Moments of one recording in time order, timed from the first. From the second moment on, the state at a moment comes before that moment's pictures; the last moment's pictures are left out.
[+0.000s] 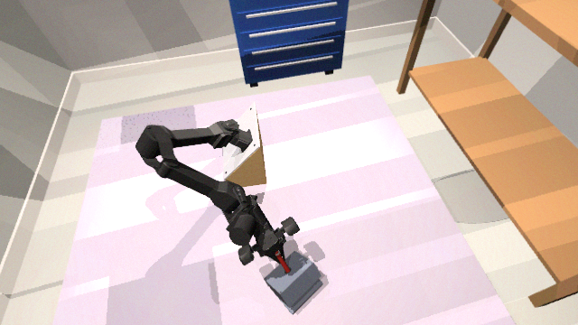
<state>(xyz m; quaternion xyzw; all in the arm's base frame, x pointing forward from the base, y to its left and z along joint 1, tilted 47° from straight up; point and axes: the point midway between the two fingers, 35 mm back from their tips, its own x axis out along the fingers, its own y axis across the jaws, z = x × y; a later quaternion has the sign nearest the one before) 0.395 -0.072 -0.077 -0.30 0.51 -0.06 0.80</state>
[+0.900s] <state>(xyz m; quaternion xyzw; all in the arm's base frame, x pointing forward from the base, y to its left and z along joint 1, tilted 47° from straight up) 0.403 -0.079 -0.090 -0.30 0.51 -0.06 0.80</state>
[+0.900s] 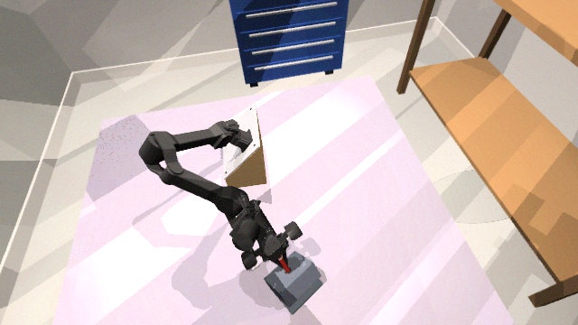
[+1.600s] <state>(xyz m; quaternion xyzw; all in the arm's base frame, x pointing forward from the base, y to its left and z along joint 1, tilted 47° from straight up) 0.405 -0.080 -0.092 -0.30 0.51 -0.06 0.80</state>
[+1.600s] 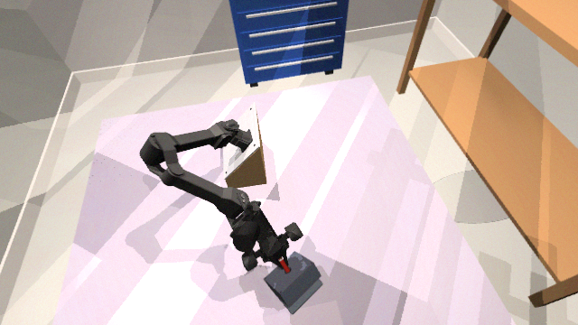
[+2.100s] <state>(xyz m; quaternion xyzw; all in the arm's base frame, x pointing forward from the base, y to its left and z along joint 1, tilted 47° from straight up) 0.404 -0.079 -0.091 -0.30 0.51 -0.06 0.80</state>
